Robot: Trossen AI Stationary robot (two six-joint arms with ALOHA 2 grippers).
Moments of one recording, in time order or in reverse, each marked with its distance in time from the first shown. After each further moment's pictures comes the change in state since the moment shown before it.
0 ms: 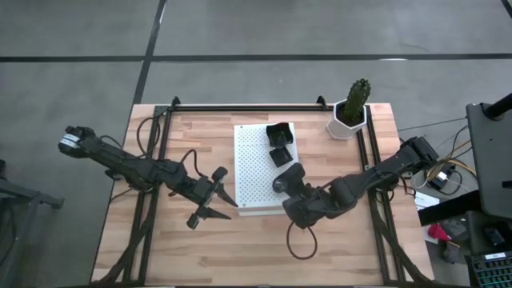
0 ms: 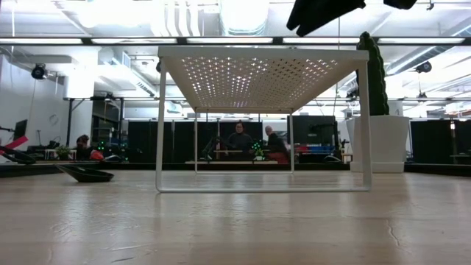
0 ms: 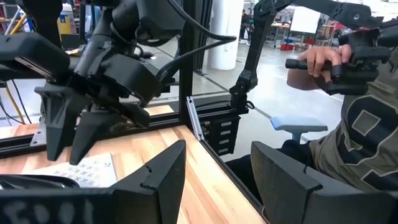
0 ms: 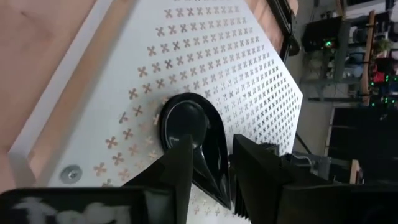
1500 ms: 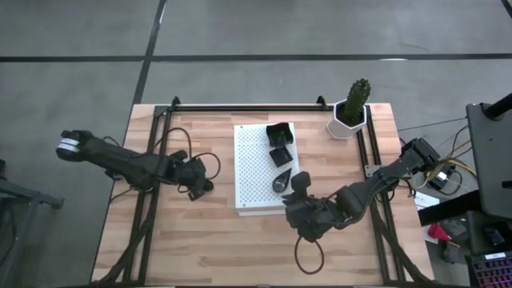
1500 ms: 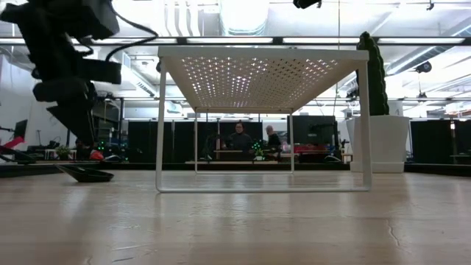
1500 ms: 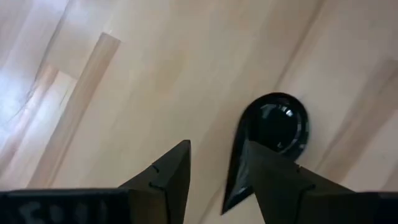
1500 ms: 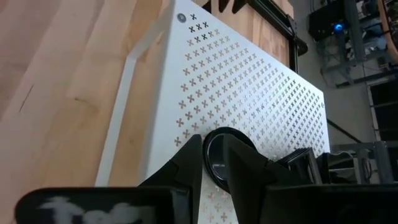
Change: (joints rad) left arm 0.158 -0.001 -0.124 -1.138 -0.502 -0.544; right arm 0.090 0.000 0.010 0.061 -0.005 0.313
